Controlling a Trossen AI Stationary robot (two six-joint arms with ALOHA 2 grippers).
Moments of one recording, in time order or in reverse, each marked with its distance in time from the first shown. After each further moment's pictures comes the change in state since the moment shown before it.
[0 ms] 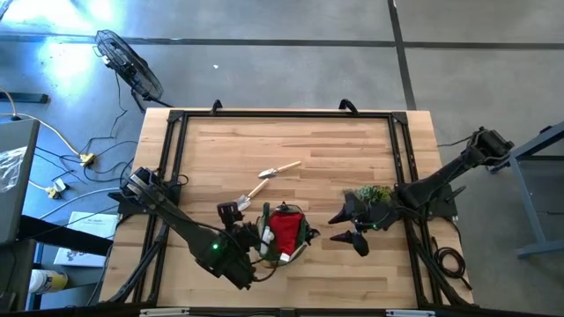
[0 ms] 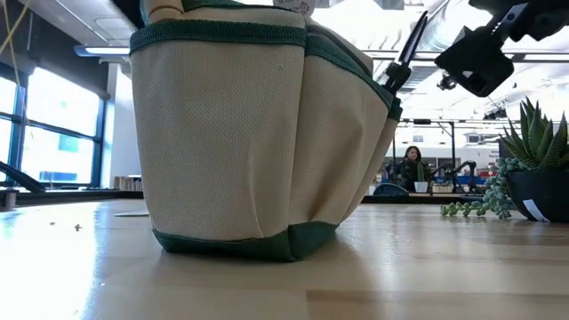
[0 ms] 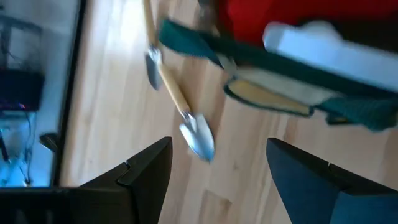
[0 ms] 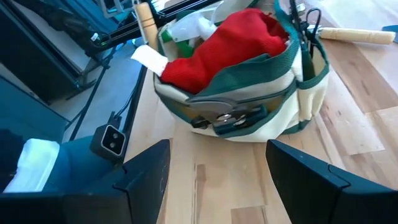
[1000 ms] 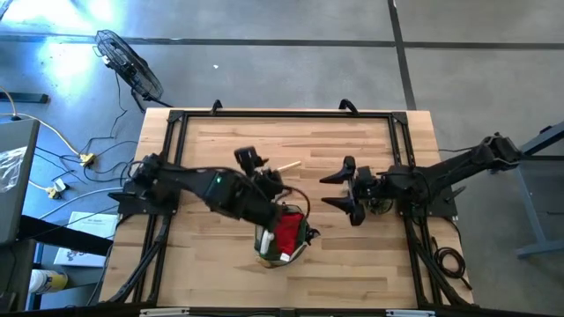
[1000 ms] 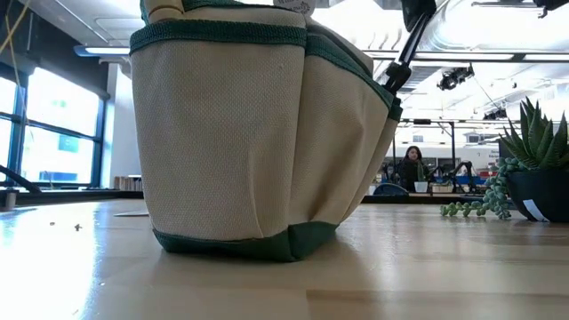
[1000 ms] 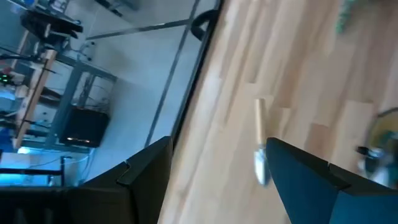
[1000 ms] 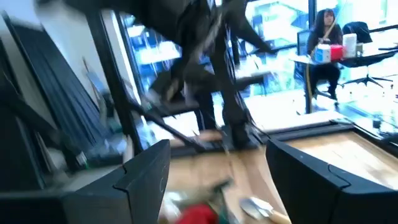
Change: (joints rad) left arm 0.286 0.002 0.414 -0.043 -0.301 0.444; right arm -0.258 -0.112 0.022 0.410 -0.031 -0.415
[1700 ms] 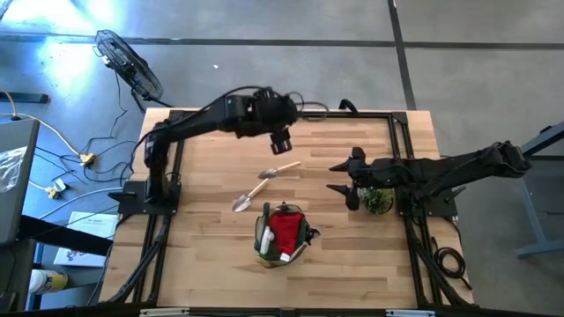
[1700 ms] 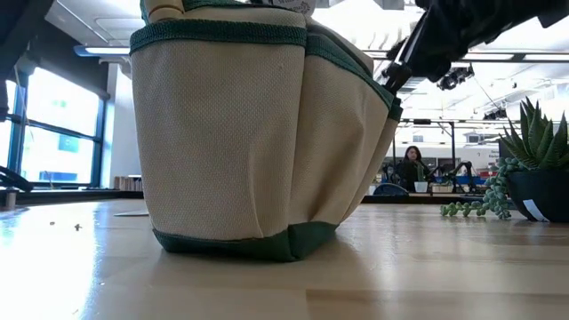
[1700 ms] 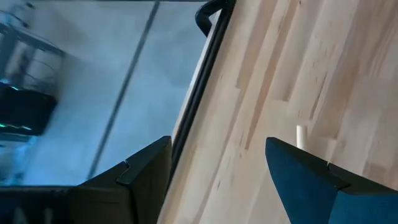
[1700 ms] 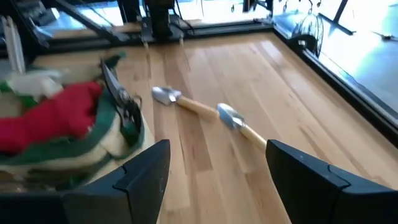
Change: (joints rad) left arm 0.531 0.009 0.050 0.324 0.419 0.491; right arm -0.179 -0.091 0.000 -0.573 0.029 -0.038
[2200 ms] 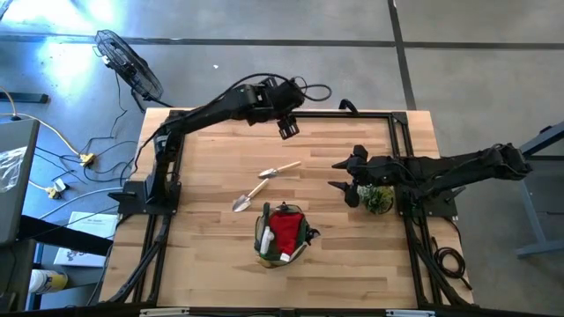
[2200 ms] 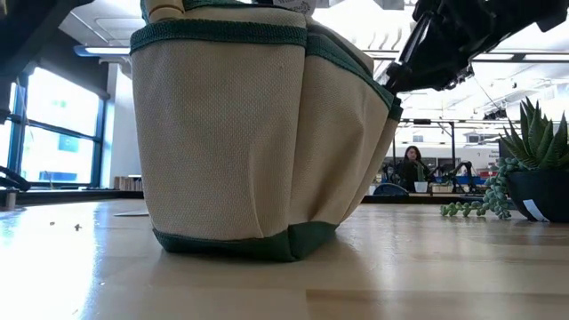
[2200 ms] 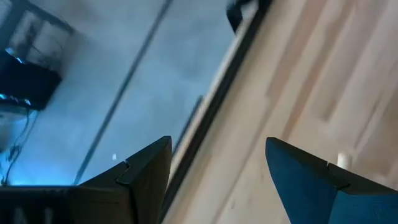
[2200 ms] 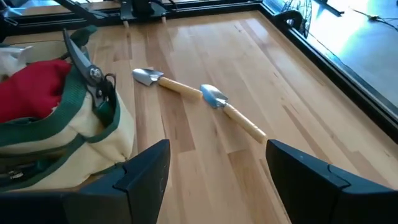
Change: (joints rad) left arm 0.129 0.084 0.001 0.109 0.022 -0.005; right arm -0.049 0.001 0.000 -0.082 -0.002 0.005
